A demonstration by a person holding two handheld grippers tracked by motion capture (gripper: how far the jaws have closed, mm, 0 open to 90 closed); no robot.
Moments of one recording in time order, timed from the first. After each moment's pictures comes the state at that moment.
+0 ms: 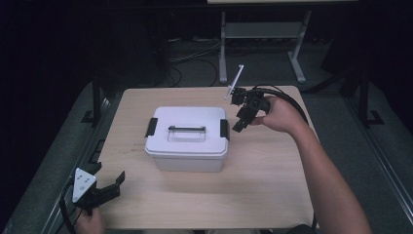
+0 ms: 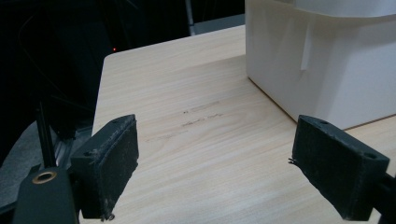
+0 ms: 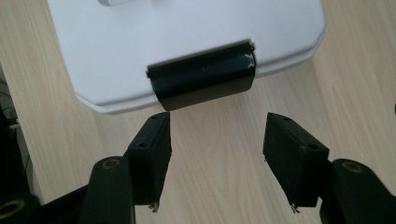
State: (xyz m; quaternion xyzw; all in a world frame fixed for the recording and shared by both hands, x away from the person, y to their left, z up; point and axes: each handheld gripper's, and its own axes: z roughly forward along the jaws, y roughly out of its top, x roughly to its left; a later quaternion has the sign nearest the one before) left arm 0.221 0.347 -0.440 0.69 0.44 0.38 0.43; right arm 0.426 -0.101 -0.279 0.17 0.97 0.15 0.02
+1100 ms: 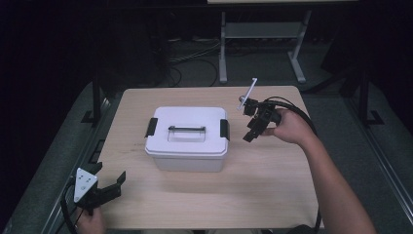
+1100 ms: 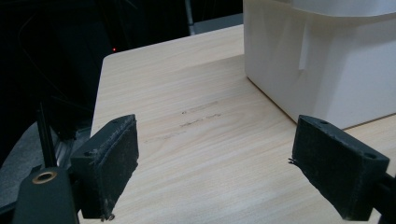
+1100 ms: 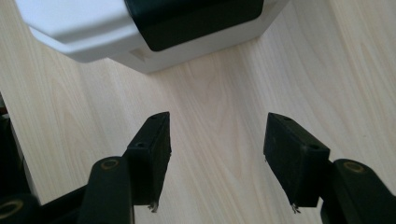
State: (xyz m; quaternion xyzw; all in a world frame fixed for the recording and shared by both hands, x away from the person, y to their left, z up) left arm 0.222 0.345 -0.440 0.69 0.44 0.38 0.43; right arm 0.420 -0.135 -0.316 0.20 0.97 0.15 0.00
